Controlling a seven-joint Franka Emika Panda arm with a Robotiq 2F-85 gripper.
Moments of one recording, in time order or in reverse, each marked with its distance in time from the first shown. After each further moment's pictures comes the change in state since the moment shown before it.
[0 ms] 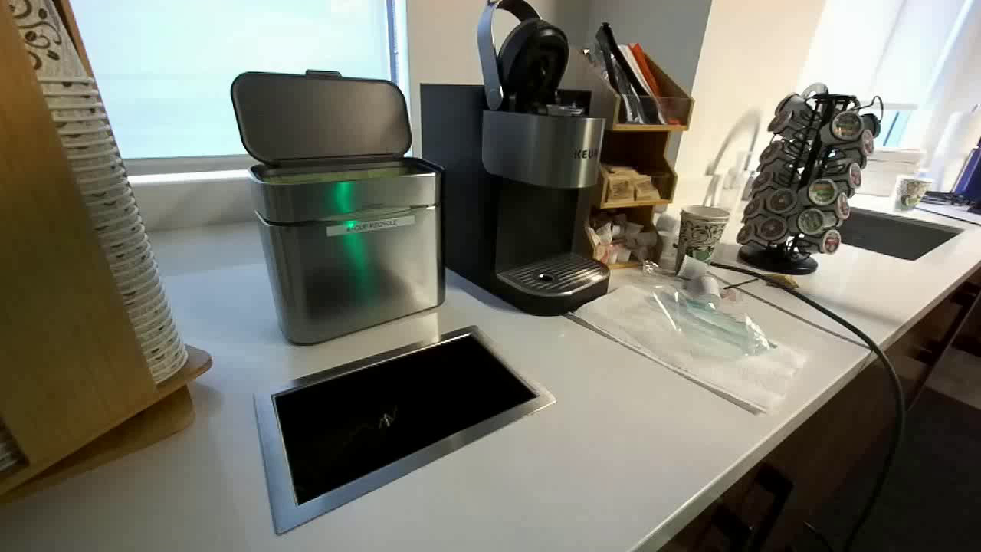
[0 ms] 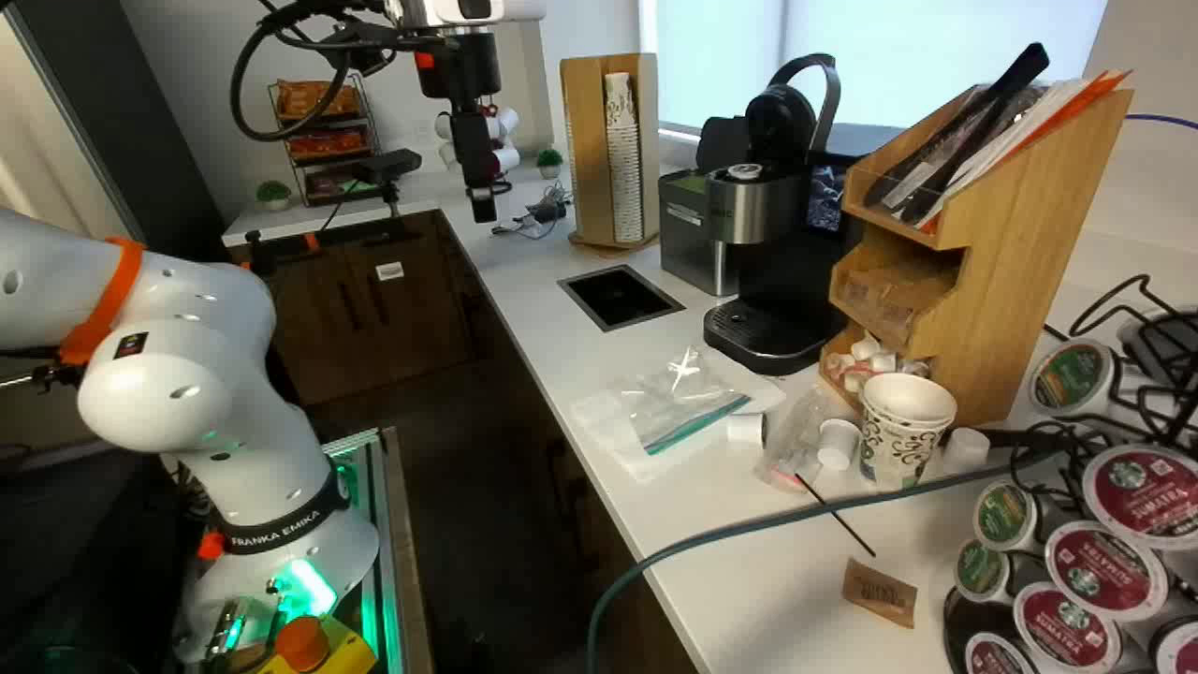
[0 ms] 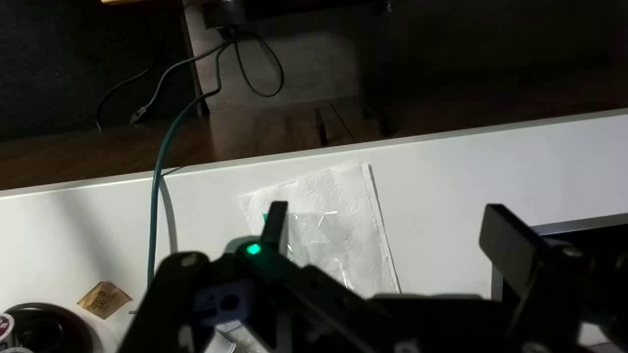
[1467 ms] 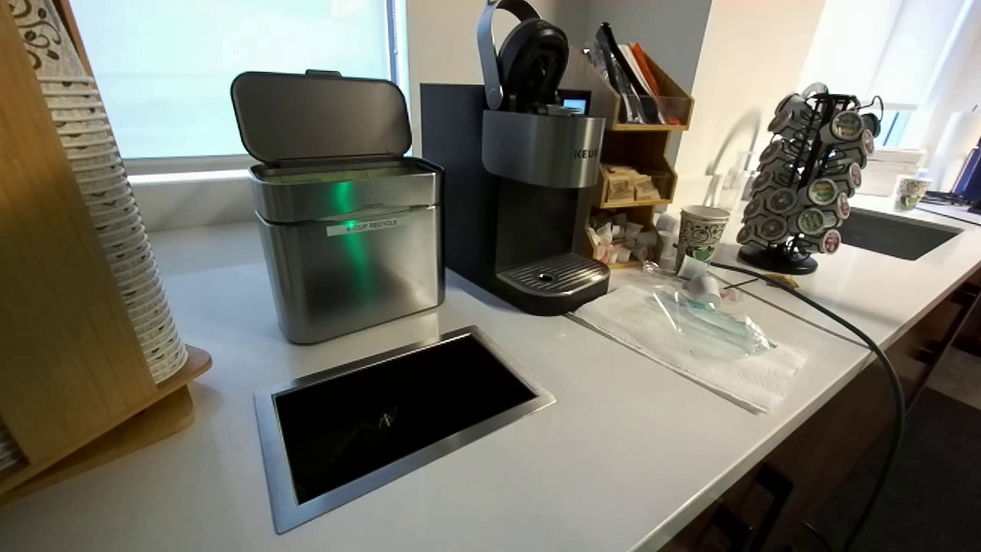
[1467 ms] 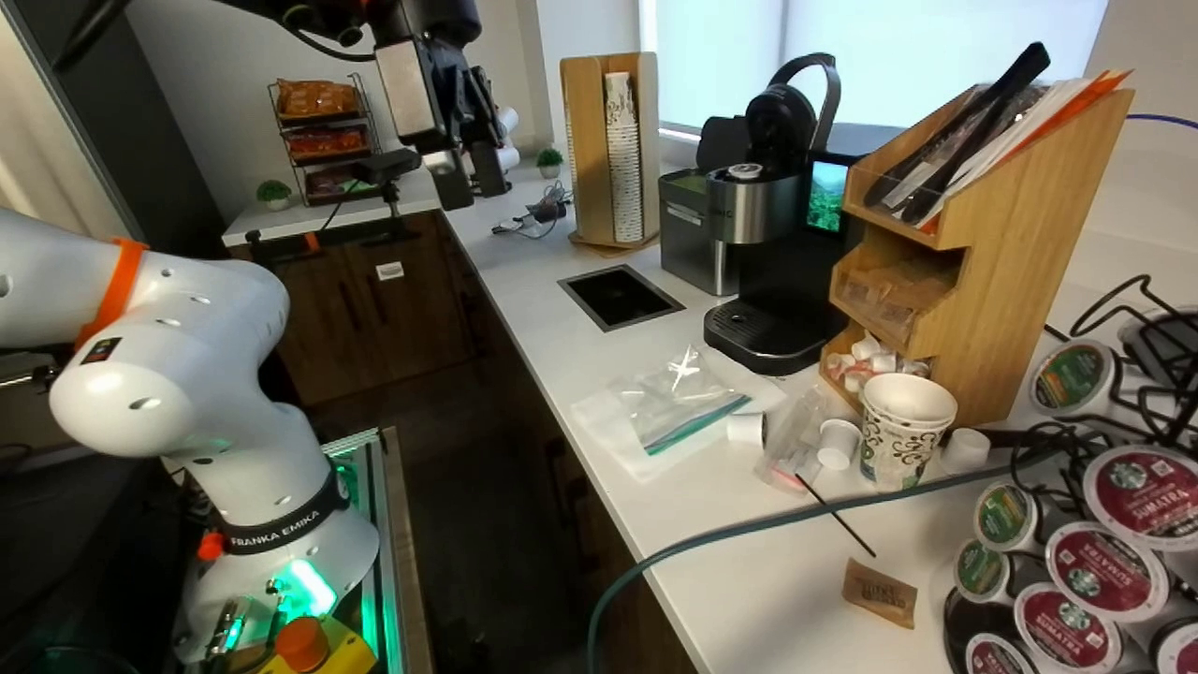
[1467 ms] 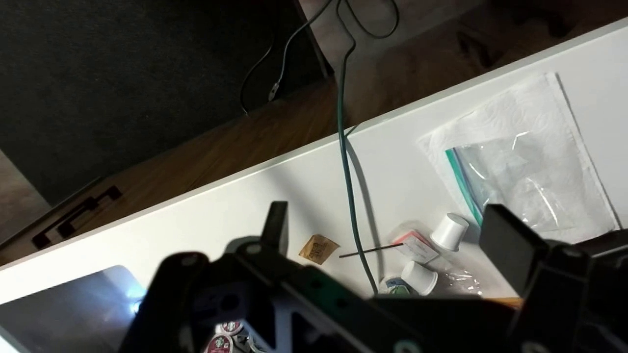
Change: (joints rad) arm -0.195 -0.074 -0.057 0.030 -0.276 0.031 0.084
